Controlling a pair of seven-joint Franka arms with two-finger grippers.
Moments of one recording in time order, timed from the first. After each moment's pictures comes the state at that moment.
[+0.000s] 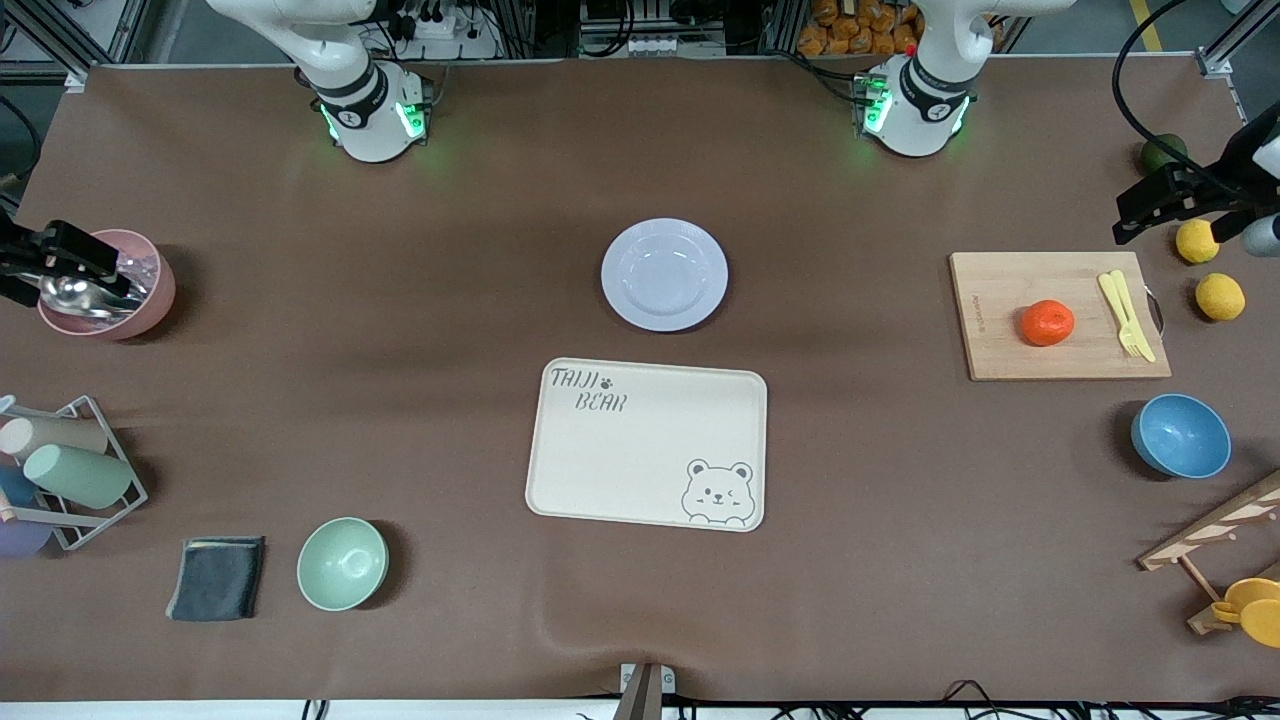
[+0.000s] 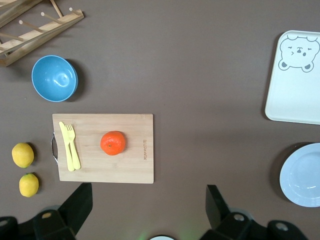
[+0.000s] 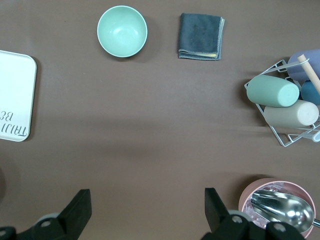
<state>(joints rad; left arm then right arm) -0.10 -0.01 0.06 -1.50 0.03 1.46 -0.04 -0.05 0.02 -0.05 -1.57 0.03 1.61 -0.20</state>
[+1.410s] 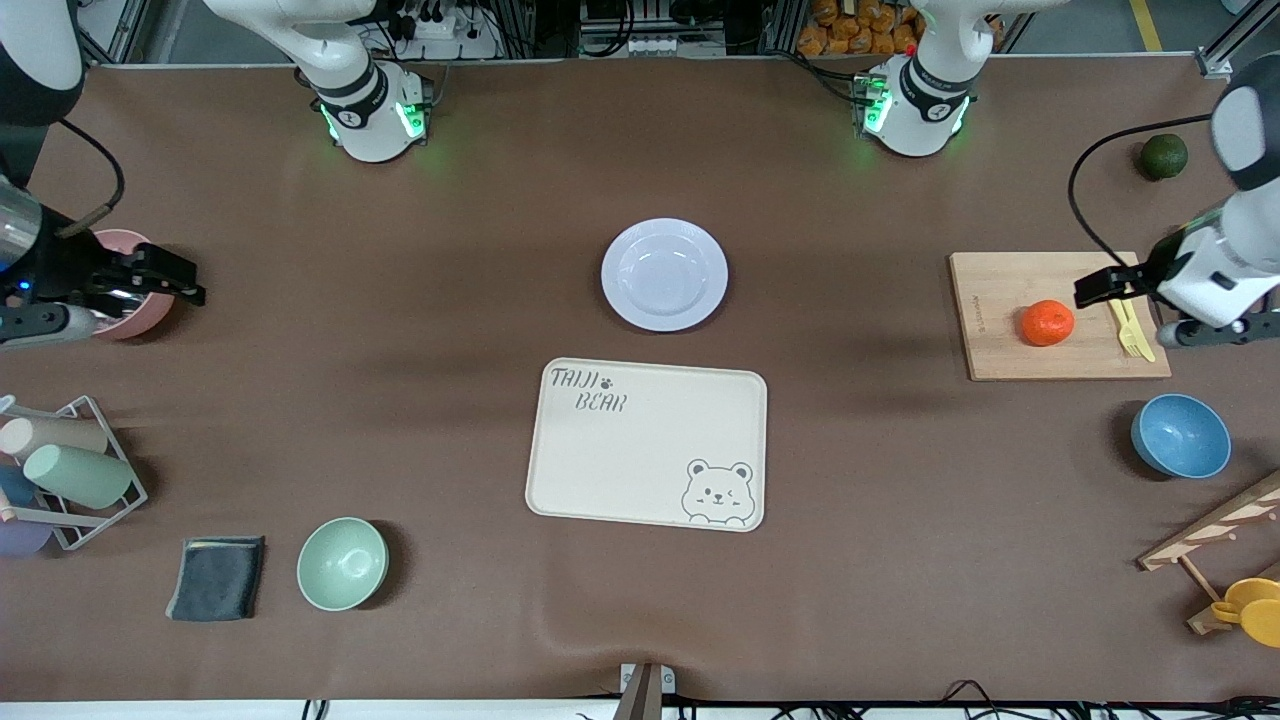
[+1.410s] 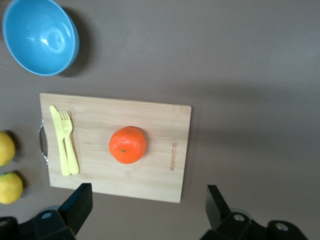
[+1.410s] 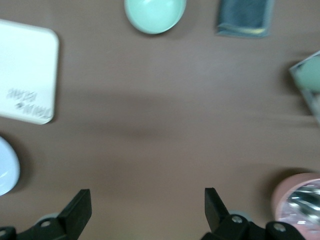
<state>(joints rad) 0.04 -0.02 0.06 -2.06 0.09 1.92 -0.01 0.02 0.09 -0.04 -1.58 0.12 1.54 -0.14</state>
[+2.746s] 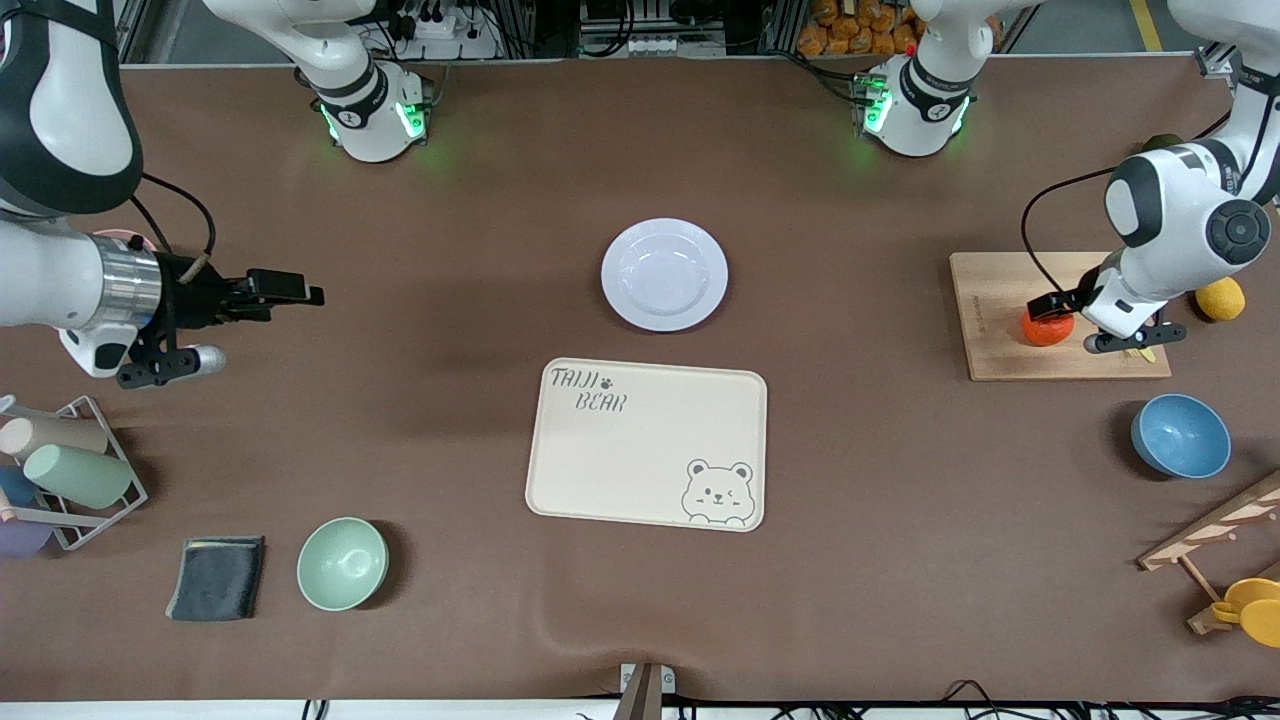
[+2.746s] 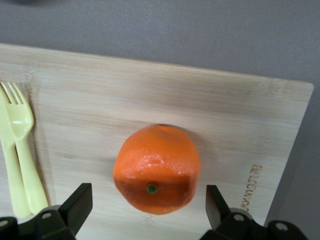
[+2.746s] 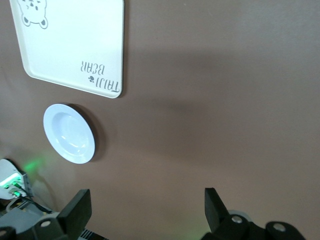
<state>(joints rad) 0.24 0.17 0.06 -2.41 0.14 2.45 0.06 0.04 0.18 -0.04 -1.66 0.40 1.52 -0.14</state>
